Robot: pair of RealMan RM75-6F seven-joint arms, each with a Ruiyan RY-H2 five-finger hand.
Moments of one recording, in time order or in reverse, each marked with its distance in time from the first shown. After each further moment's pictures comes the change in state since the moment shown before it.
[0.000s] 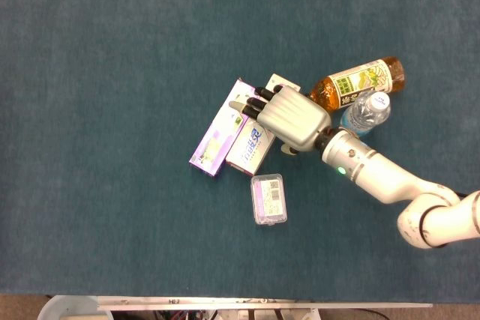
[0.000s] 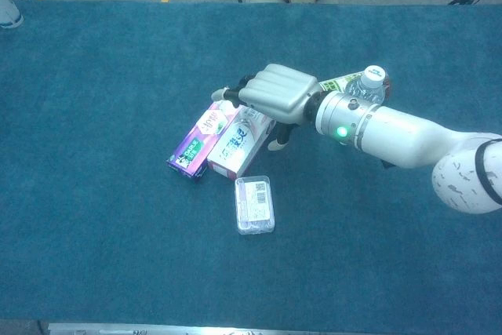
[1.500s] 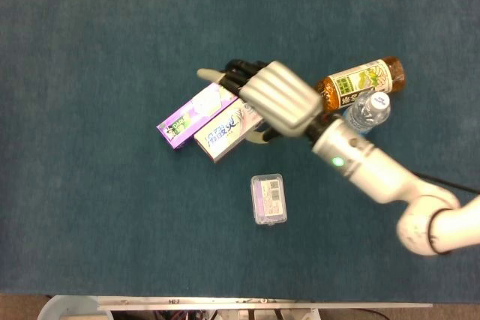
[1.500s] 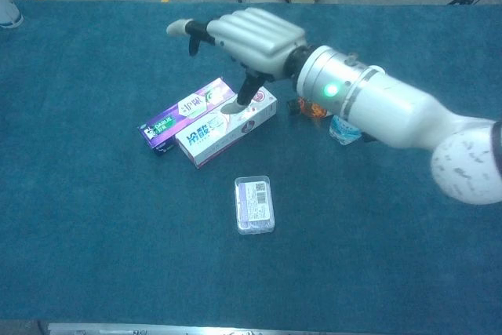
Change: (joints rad) left arm -0.032 0.011 -0.007 0.014 0.017 -0.042 -0.012; right arm -0.033 0.093 0.162 -0.229 -0.013 0.106 0.177
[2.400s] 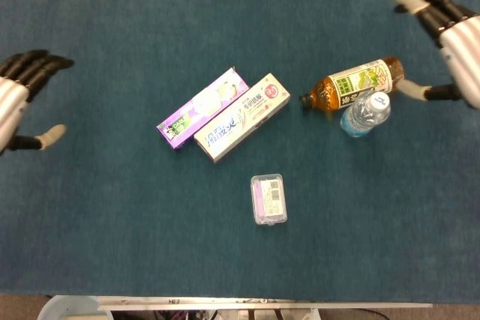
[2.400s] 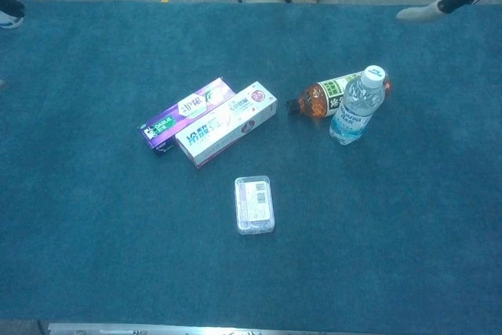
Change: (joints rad) left arm -0.271 -0.045 0.013 0.062 0.211 -0.220 -0.143; right arm -0.354 0.515 -0.058 -0.207 -0.169 0.332 0.296
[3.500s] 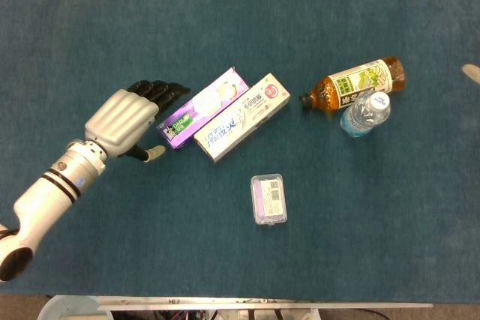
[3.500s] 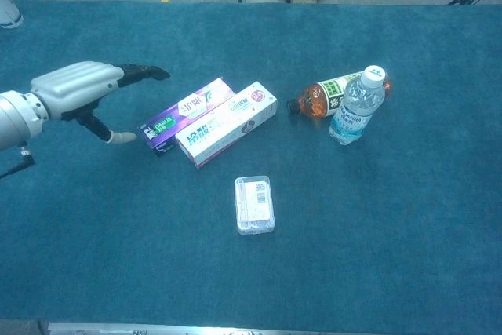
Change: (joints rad) left arm -0.225 -0.324 0.003 -0.025 -0.230 -0.339 0.360; right arm -0.121 0.075 0.020 0.111 -0.011 0.040 0.207
